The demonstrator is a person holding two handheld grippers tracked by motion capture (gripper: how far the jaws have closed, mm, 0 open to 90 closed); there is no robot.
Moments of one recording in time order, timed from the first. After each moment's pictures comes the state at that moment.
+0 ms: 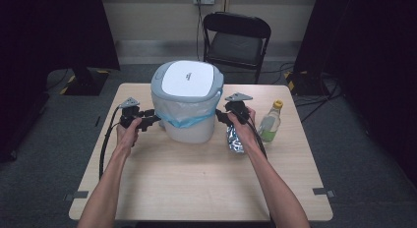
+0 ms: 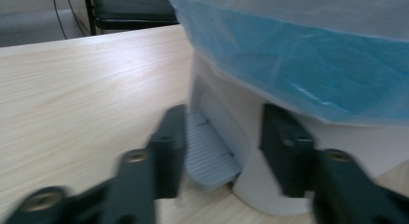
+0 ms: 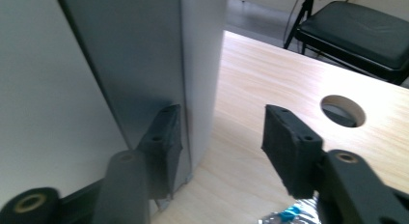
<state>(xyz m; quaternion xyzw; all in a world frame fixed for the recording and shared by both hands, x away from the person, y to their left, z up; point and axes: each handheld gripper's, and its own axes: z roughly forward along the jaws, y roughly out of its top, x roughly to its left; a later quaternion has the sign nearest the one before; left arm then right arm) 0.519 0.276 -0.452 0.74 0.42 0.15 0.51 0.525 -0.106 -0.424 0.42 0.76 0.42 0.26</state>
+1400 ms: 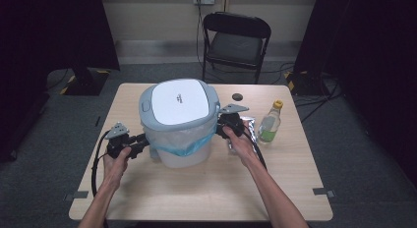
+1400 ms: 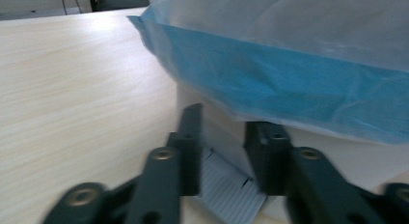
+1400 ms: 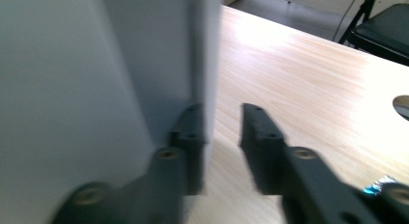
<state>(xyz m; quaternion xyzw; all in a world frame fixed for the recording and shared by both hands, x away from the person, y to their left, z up) 0.402 0.281 -0.444 0.75 0.41 0.18 0.49 0.475 -0.089 -0.420 0.37 0.79 0.45 0.20</state>
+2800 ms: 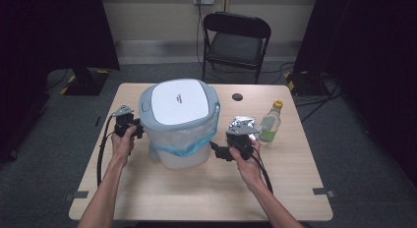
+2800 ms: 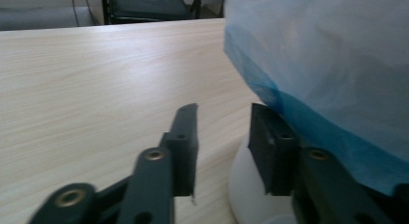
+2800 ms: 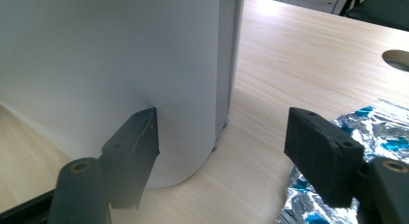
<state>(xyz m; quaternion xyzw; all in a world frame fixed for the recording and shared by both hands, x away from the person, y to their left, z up) 0.481 0.280 -0.451 0.72 0.44 0.16 0.51 0.406 -0.106 -0.424 0.40 0.78 0.45 0.20</state>
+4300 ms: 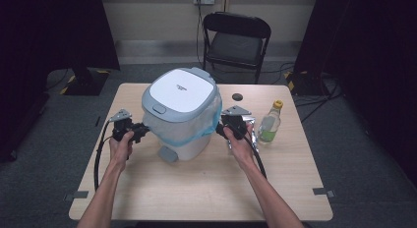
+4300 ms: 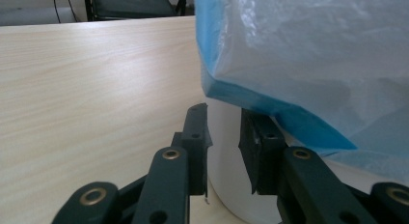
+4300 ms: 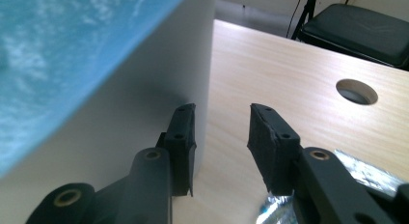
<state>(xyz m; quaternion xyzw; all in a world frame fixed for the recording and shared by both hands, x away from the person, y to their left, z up) 0.457 0.285 -0.455 0.73 0.42 0.15 0.53 0.474 -0.092 -0.426 0.43 0.75 0.44 0.26</state>
